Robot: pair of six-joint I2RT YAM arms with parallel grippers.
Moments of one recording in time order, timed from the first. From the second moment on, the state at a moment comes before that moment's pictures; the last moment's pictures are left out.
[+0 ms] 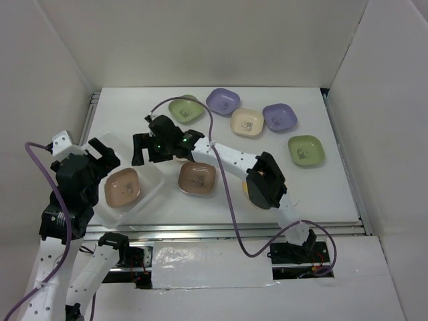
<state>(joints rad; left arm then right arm) -0.15 0.59 1.00 -0.74 -0.48 -0.50 0.97 2.28 2.10 -0.43 -0.19 0.66</state>
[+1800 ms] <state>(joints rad) -0.31 1.13 1.08 -0.70 0.22 -0.32 0.99 1.49 1.25 -0.49 0.43 0.96</state>
